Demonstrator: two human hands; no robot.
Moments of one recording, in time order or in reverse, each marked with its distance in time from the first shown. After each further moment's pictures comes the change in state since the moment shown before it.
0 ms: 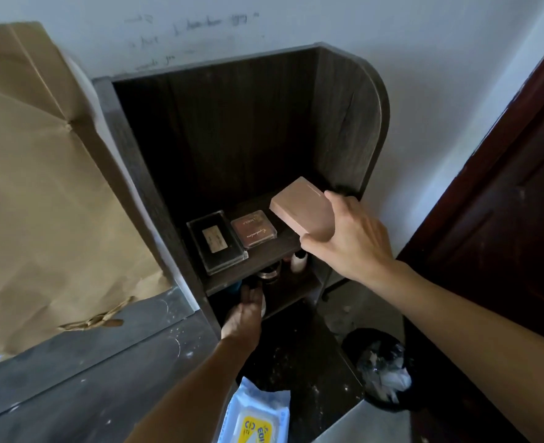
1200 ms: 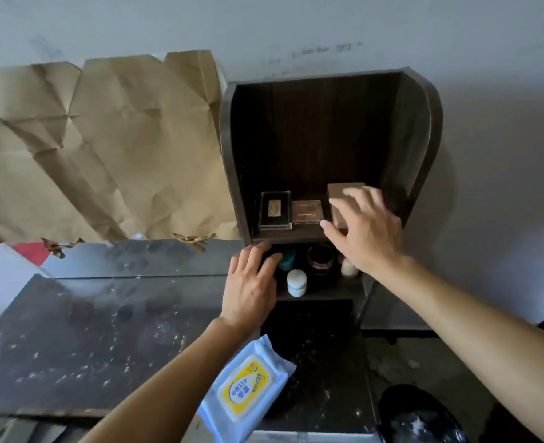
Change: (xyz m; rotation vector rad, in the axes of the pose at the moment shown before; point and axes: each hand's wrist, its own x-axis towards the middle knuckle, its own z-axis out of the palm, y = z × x) left_hand -0.127 0.052 -0.079 0.097 0.976 -0.021; right_hand 0.012 0.011 0.003 0.089 0.138 -0.630
